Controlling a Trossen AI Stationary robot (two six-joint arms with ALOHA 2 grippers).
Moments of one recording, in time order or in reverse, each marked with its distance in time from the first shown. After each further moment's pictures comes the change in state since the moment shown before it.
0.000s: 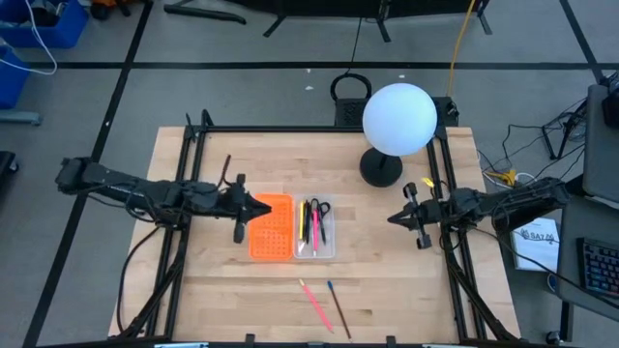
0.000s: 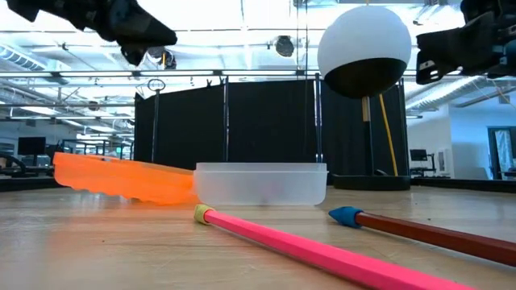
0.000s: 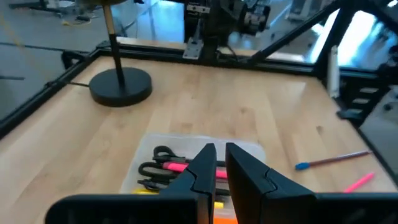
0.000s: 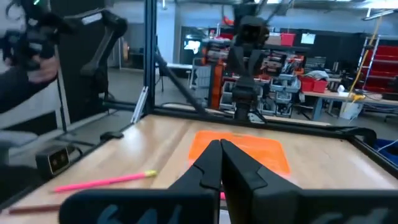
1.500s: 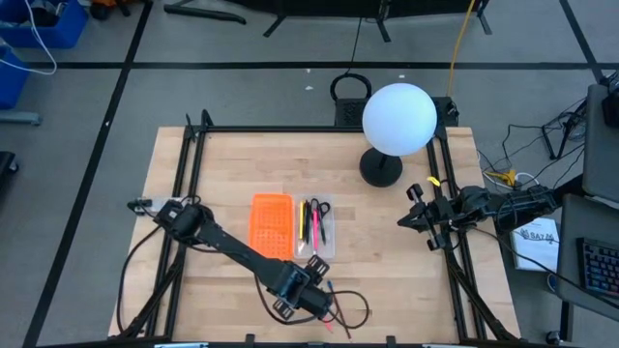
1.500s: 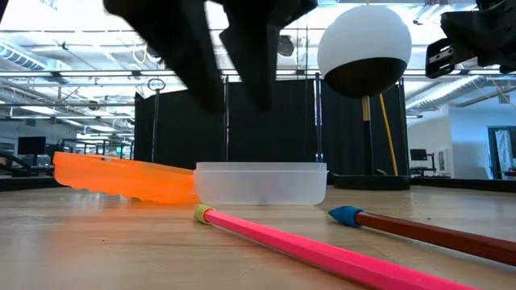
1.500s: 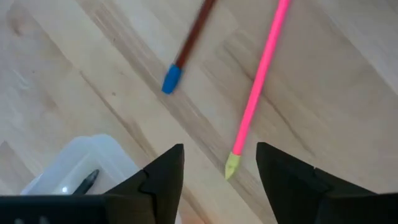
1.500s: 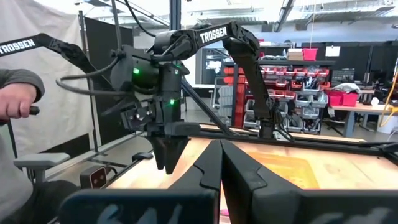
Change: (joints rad) left arm -0.328 1.338 1.403 -1.079 0.030 0.411; right arm 0.000 -0.243 0.000 -0.156 -0.104 0.079
